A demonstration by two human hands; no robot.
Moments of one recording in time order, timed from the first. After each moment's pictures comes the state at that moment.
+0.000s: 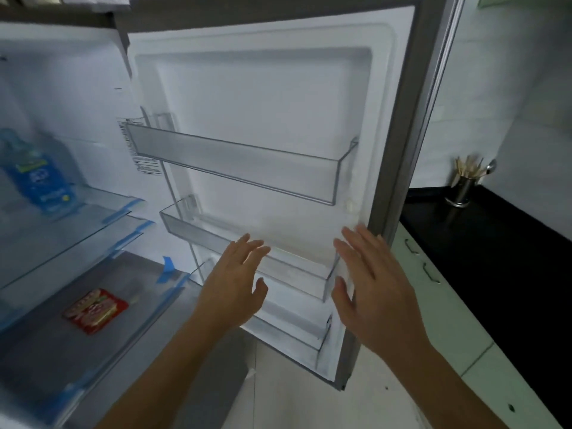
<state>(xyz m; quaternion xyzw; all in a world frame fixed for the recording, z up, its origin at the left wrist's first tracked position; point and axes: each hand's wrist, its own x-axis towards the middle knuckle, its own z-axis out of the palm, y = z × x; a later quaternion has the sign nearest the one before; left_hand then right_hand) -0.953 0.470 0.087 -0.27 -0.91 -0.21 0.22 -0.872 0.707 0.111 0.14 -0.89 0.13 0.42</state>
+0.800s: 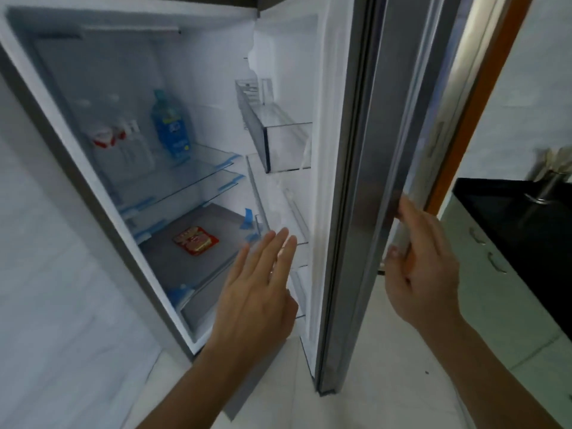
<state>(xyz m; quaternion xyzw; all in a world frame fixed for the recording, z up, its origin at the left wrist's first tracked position) -0.740 0.363 0.102 -0.15 -0.95 -0.07 0.25 -0.780 0.599 0.118 0.21 -0.80 0.33 0.45</state>
